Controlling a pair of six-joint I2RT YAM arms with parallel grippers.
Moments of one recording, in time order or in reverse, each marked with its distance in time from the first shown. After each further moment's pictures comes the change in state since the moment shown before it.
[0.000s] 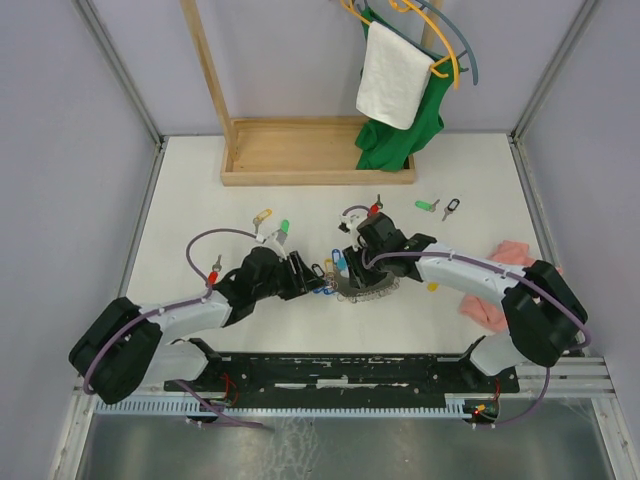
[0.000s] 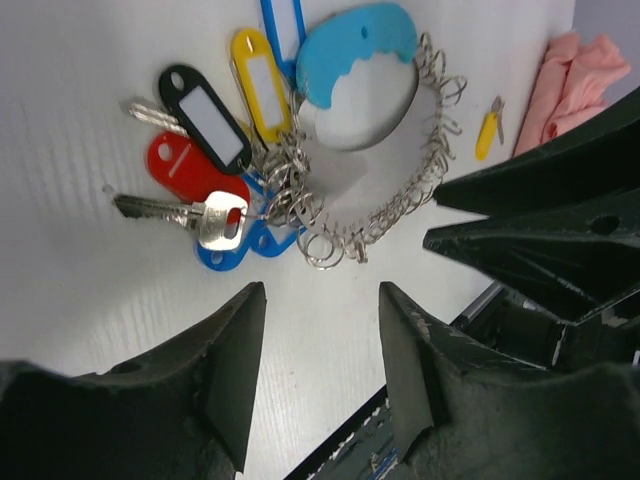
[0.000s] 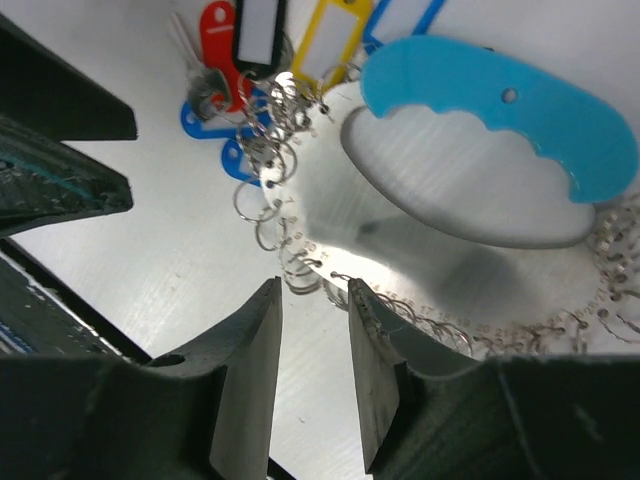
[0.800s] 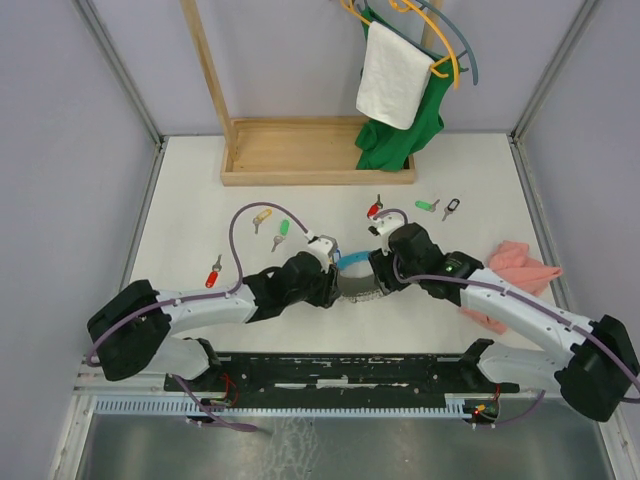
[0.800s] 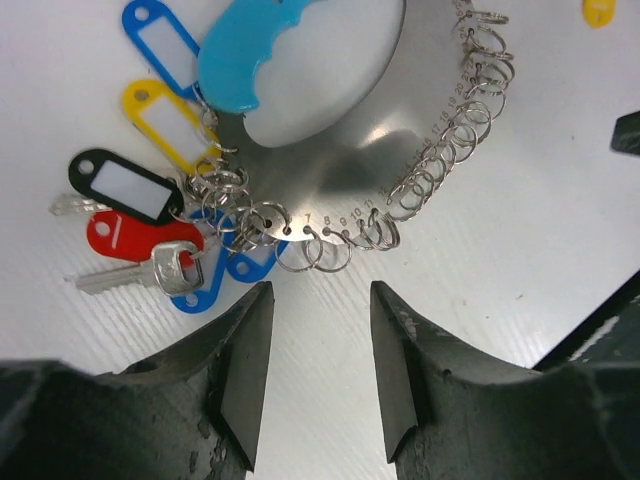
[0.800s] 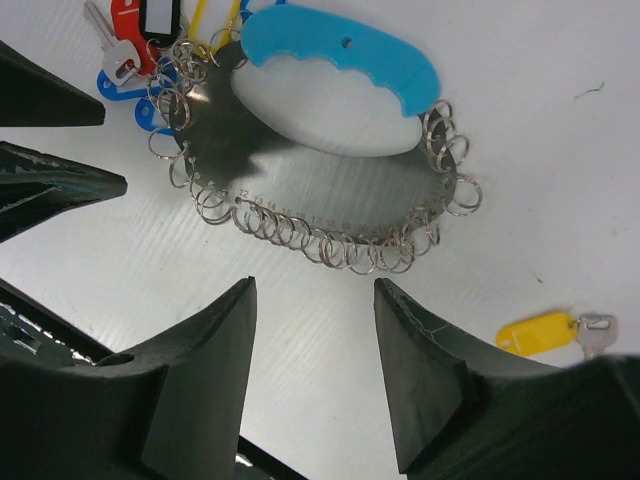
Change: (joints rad) left arm -0.294 0.141 0.217 -0.198 -0.284 0.421; right arm 0.000 -0.341 -0.135 -0.112 0.232 -0.068
